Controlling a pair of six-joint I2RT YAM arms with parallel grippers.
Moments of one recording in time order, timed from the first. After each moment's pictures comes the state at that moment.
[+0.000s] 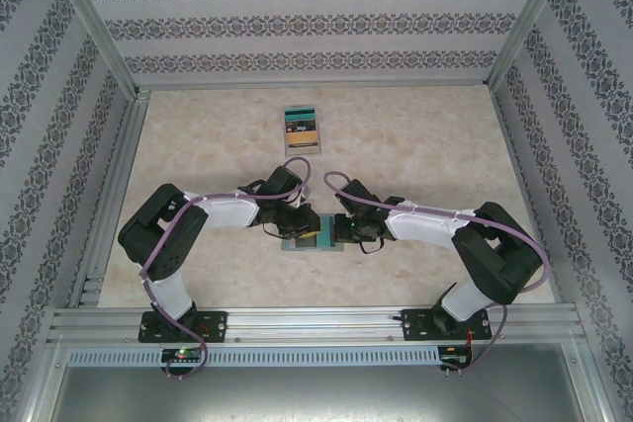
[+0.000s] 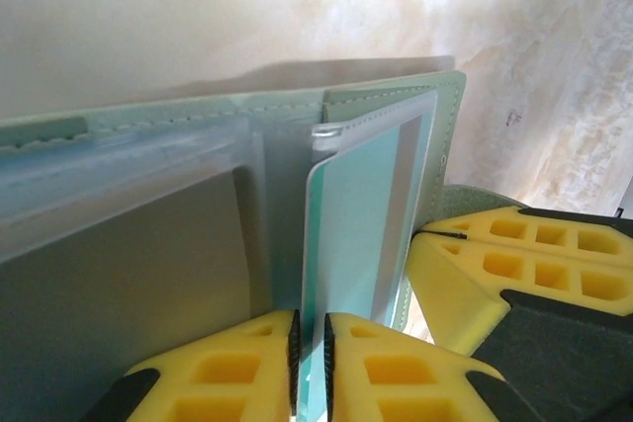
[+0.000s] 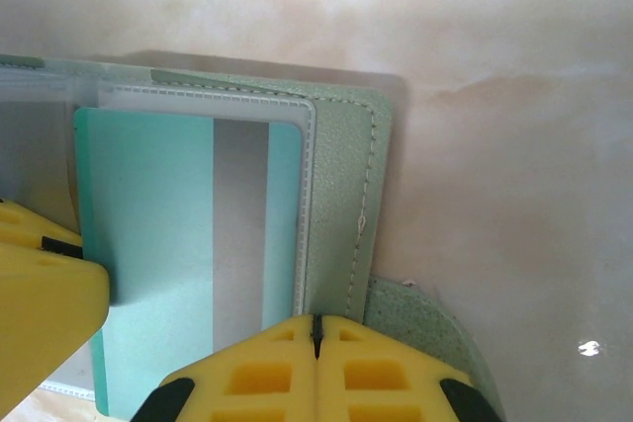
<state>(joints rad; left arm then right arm) -0.63 1.77 0.88 -0.14 0.55 -0.88 0.73 1.56 0.74 -0.32 -0.12 0.73</state>
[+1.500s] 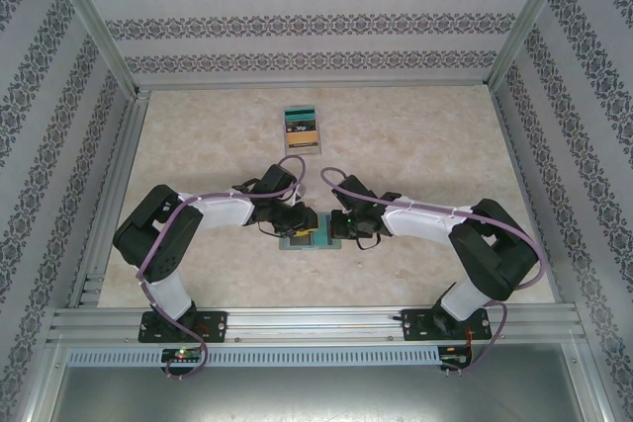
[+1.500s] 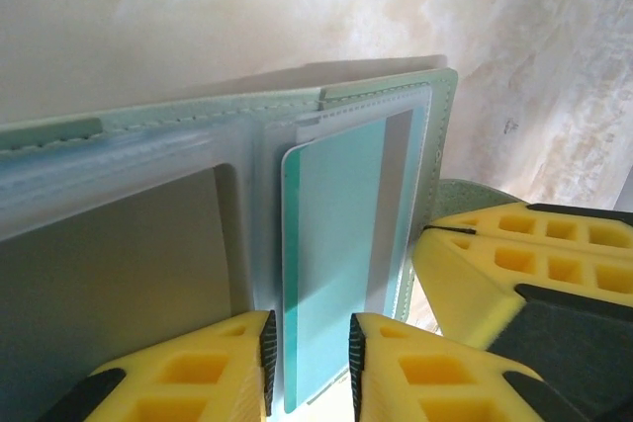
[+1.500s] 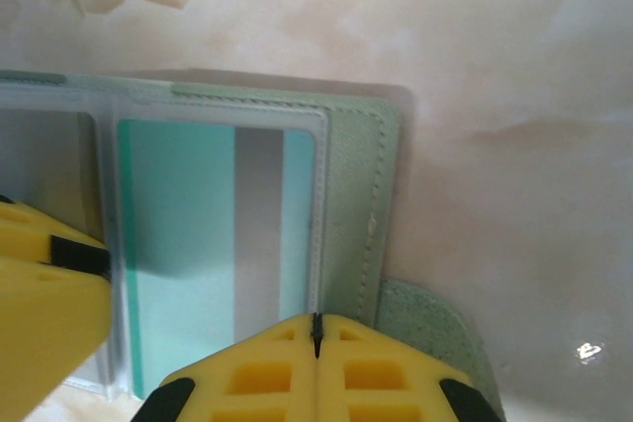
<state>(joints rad) -0.60 1.74 0.86 -0.15 0.56 -0.86 0.73 1.58 0.80 -0.34 -0.13 0.73</state>
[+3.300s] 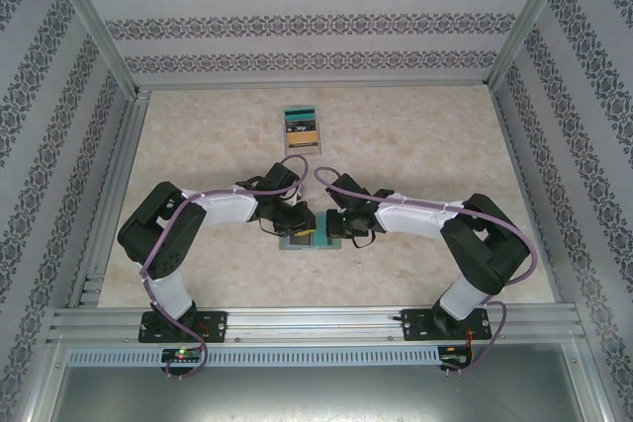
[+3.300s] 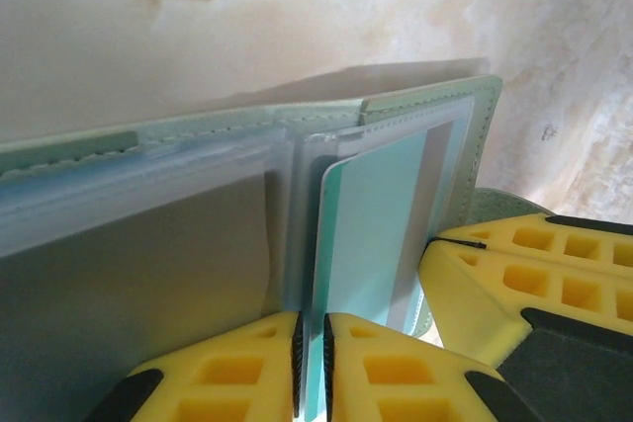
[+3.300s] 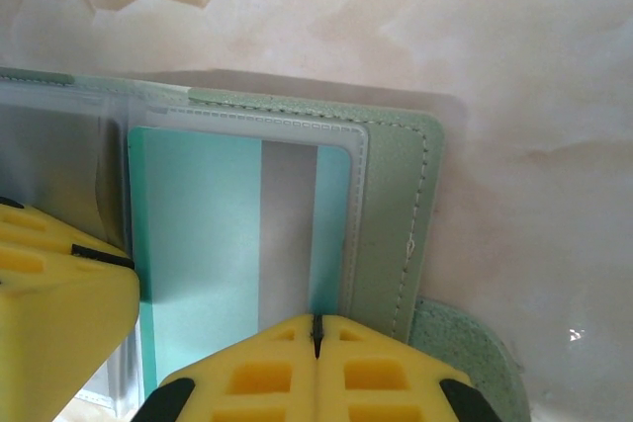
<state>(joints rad) -0.60 1.77 0.91 -0.23 0.53 -0.83 0.75 1.64 0.84 -0.37 -0.13 0.72</state>
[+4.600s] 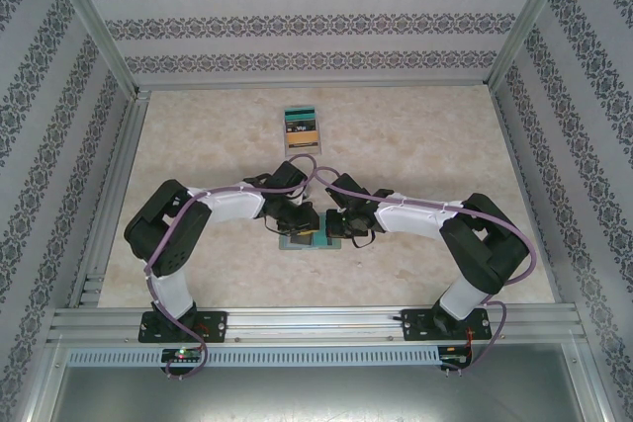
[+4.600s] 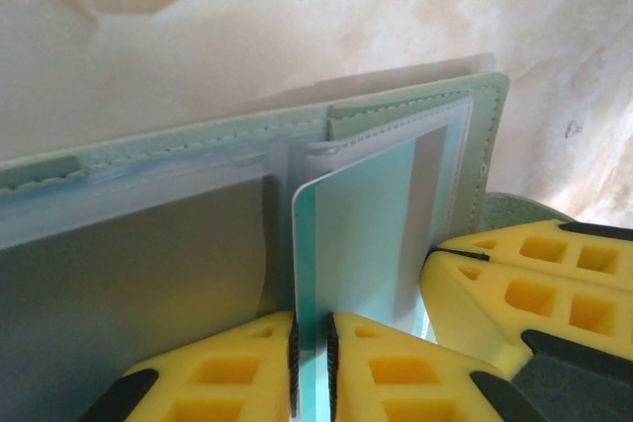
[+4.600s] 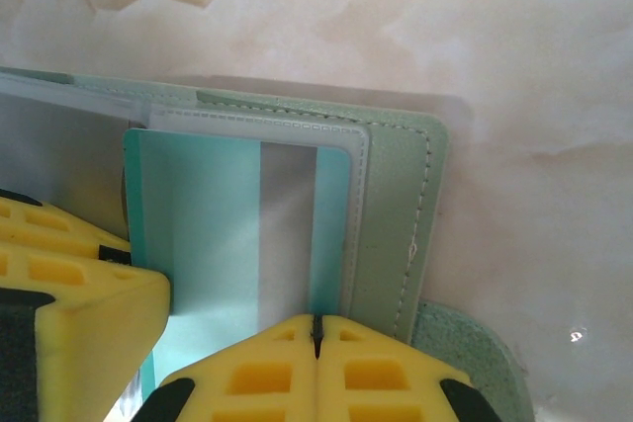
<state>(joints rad) -0.64 1.80 0.97 -0.30 0.48 -0.78 0.75 1.64 0.84 -0.36 -0.13 0.72</state>
